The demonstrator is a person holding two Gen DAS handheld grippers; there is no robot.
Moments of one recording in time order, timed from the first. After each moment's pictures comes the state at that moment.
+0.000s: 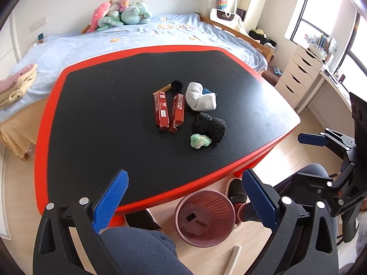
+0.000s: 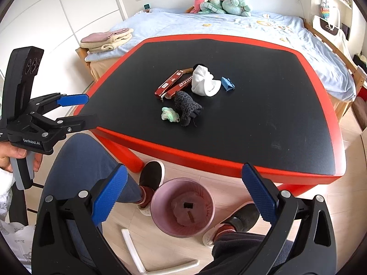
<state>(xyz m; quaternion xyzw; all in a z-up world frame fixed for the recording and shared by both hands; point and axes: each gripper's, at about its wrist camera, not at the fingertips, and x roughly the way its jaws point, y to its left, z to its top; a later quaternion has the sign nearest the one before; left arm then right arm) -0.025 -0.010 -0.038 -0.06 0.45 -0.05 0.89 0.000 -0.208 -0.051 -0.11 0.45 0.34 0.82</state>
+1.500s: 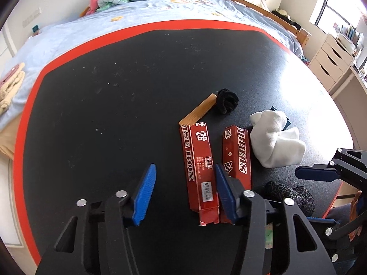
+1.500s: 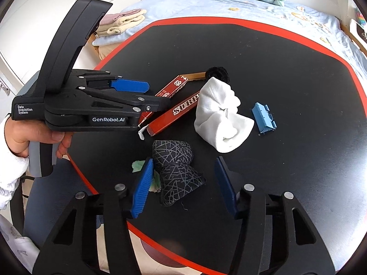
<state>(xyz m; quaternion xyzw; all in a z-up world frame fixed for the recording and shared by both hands) 0.144 0.021 -0.112 -0.03 0.52 -0.01 0.85 0.116 -0.125 -0.111 -0.14 0.49 0.41 0.76</state>
